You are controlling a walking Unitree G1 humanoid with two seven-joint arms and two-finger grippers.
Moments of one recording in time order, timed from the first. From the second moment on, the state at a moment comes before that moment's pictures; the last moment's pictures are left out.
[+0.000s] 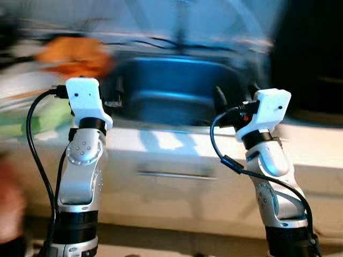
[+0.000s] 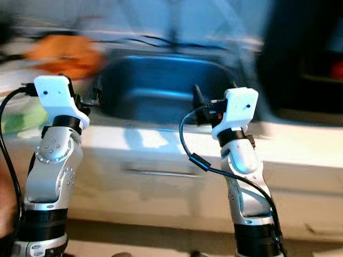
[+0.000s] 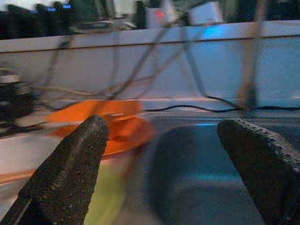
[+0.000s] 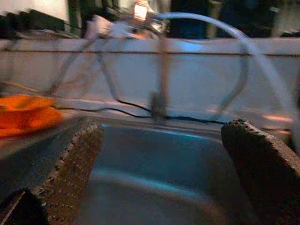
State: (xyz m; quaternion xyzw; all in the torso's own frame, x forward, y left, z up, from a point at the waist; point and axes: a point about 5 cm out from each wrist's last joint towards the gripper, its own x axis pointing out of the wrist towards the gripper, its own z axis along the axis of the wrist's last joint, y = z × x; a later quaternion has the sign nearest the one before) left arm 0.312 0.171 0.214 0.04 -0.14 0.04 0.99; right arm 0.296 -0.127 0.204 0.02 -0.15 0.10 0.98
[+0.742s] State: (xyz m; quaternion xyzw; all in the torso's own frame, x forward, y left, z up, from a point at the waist) left arm 0.310 0.161 0.210 0.04 -0.12 -0.01 0.99; right arm 0.296 -0.123 0.206 0.02 -0.15 0.10 0.98
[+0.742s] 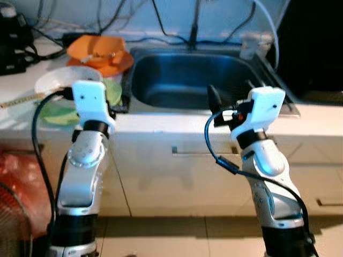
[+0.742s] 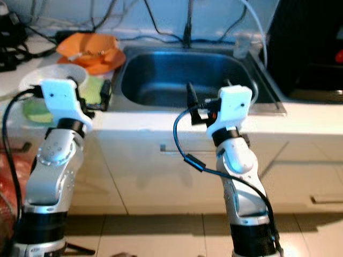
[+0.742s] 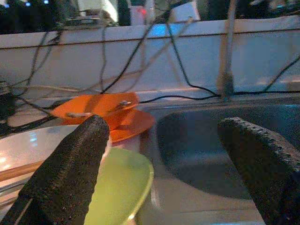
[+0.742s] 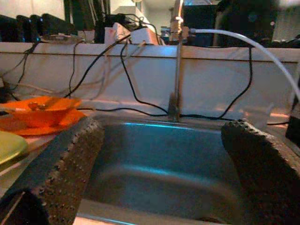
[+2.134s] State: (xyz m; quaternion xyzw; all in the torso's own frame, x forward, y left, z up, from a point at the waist) left arm 0.312 0.153 0.219 0.04 -0.15 -0.01 0.99; right arm 0.293 -0.107 0.211 0.00 -0.17 0.14 0.98
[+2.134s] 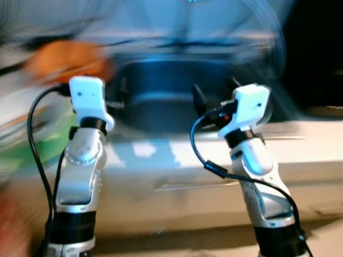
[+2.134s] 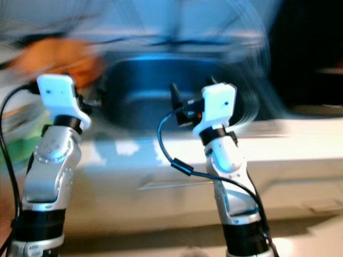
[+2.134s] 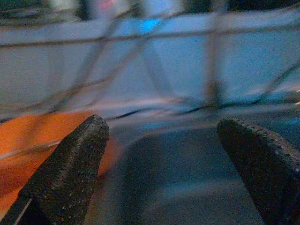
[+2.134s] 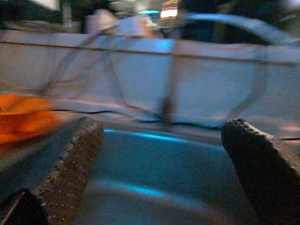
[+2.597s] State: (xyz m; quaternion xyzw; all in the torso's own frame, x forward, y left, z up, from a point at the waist) left arm 0.311 0.148 0.218 0.05 -0.15 -0.02 0.99; right arm 0.294 -0.107 0.209 0.00 -0.17 0.13 0.98
